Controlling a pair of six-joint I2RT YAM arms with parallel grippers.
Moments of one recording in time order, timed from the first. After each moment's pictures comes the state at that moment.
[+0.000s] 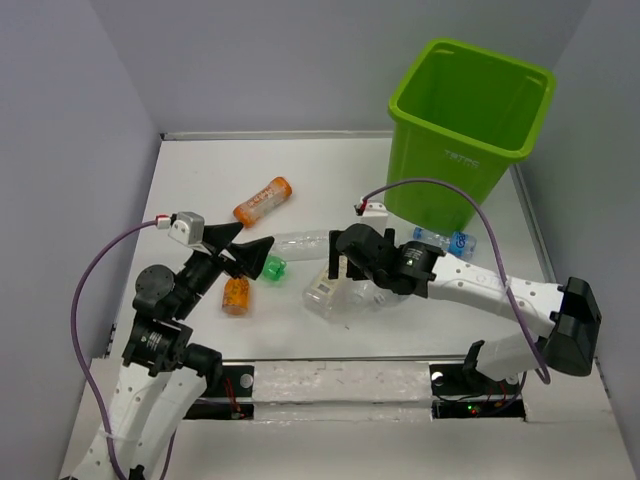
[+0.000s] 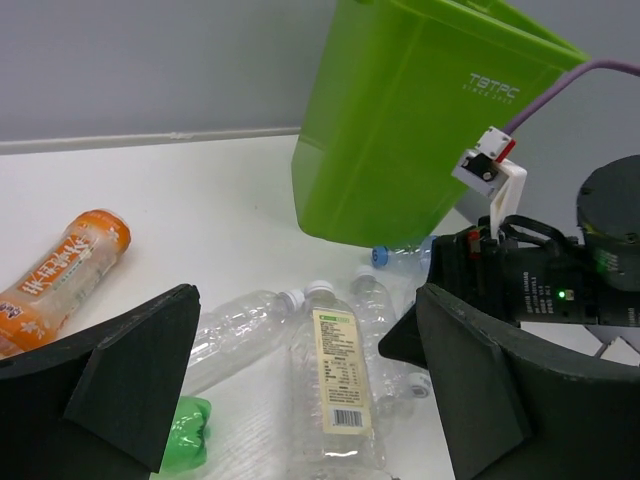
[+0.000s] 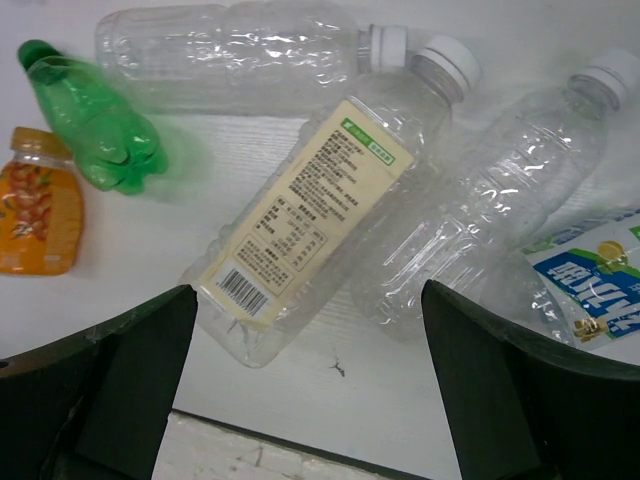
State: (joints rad) left arm -0.34 0.40 0.61 -0.09 0.27 -0.38; right arm 1.05 1.37 1.15 -0.60 0.50 0.81
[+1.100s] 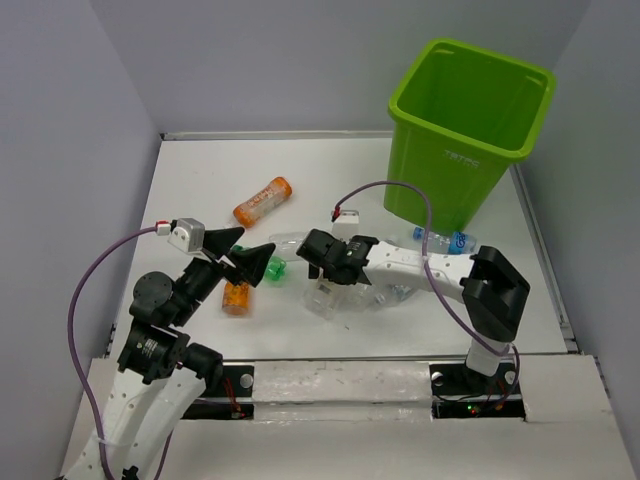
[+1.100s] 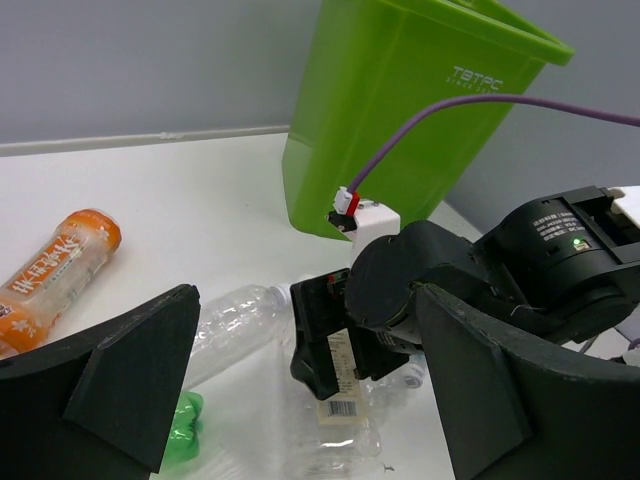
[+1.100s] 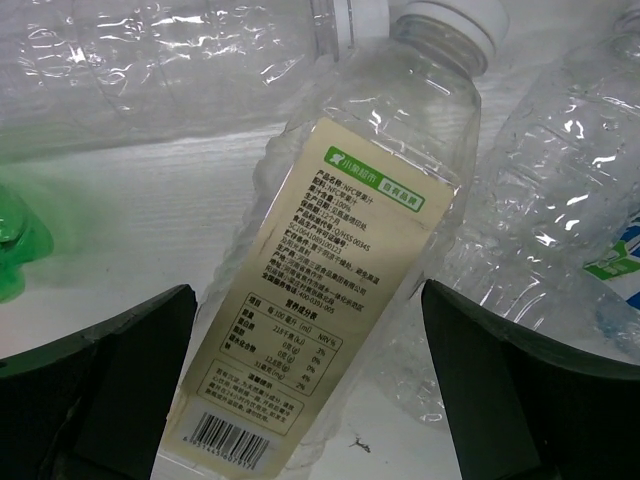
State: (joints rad) left arm -0.41 0.36 0.62 -0.14 0.22 -0.36; right arm 1.05 1.77 1.32 -0.69 0.61 1.00
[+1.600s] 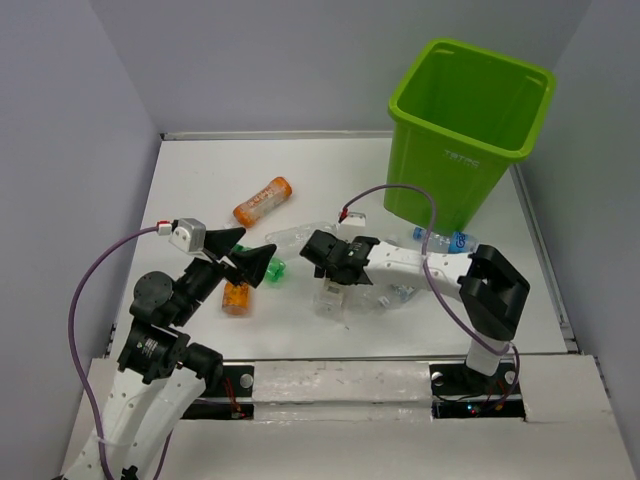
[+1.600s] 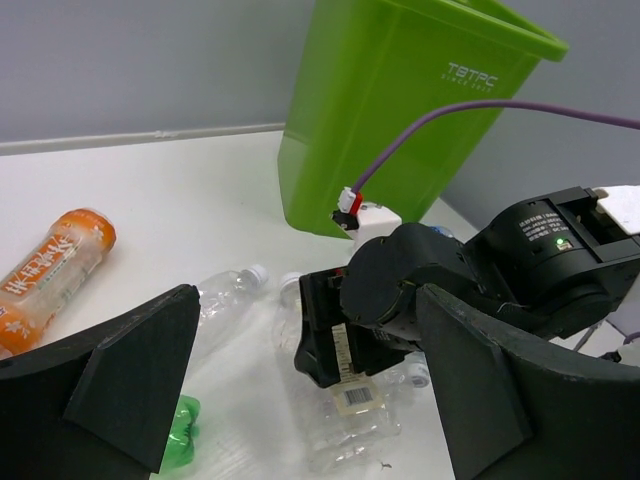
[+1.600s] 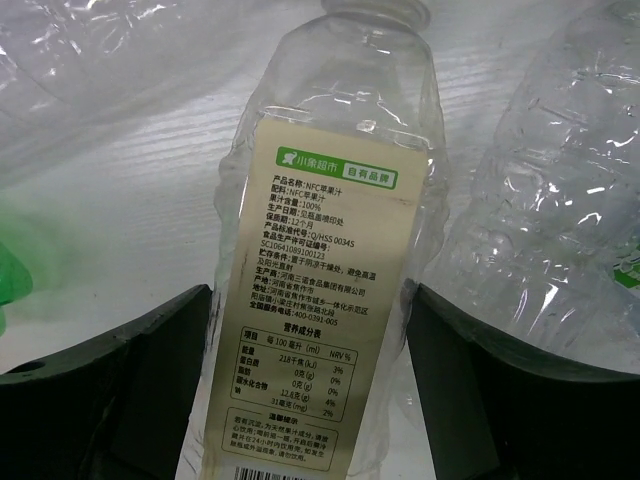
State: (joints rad) left arm -0.42 0.36 0.62 -0.14 0.23 -0.36; right arm 1.03 1.79 1.29 -0.67 0.60 1.08
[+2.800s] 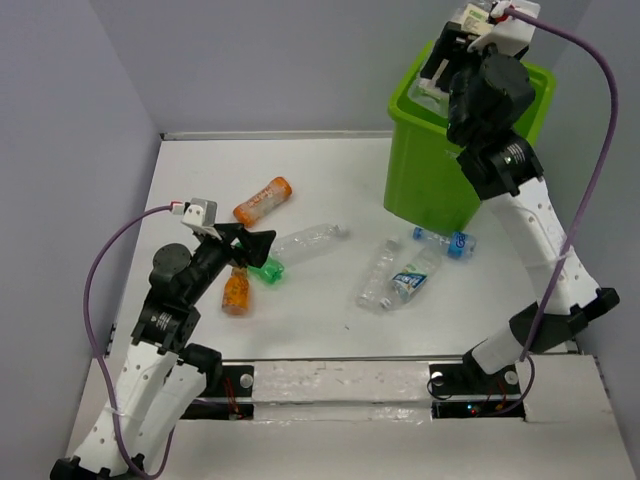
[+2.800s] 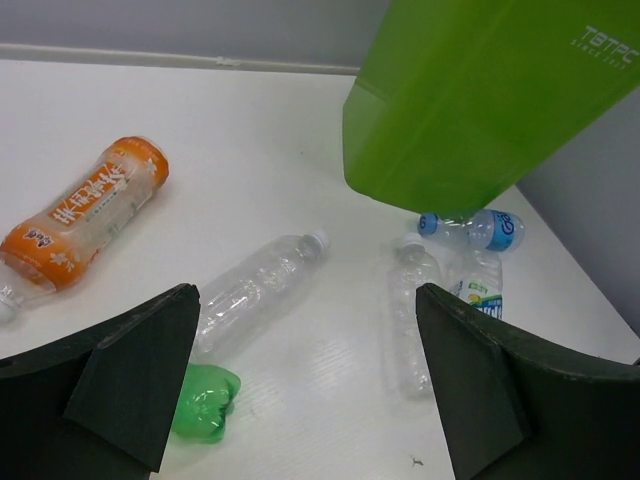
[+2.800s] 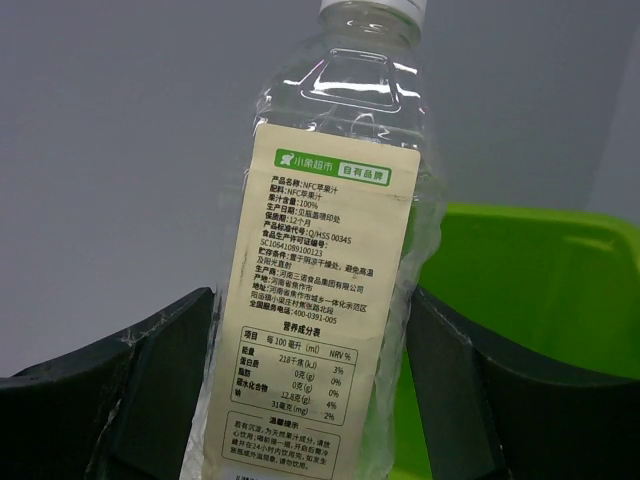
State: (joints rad) left arm -0.33 0.53 0.62 -0.14 0.20 -0.38; right arm 0.59 1.51 2.01 -0.22 0.69 0.04
